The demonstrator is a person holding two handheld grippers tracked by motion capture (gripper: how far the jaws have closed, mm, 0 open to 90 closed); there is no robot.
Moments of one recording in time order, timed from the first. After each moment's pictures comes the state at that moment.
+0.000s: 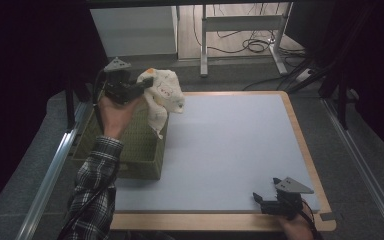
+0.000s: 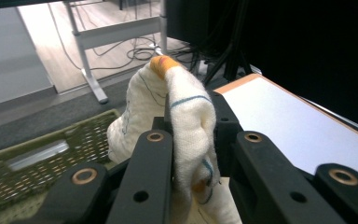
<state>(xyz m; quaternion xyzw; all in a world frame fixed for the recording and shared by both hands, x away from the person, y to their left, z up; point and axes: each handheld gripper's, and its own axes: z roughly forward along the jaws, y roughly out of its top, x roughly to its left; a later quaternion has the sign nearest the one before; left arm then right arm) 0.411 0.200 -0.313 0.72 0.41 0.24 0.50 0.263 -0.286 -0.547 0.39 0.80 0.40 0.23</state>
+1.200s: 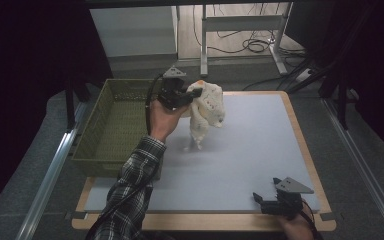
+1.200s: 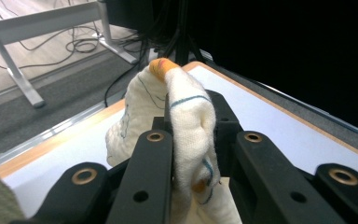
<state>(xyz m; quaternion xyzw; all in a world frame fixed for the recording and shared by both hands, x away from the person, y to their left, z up) 0.438 0.086 -0.345 0.77 0.35 0.17 0.51 0.263 -0.286 -0.547 0.39 0.80 0.40 0.22</state>
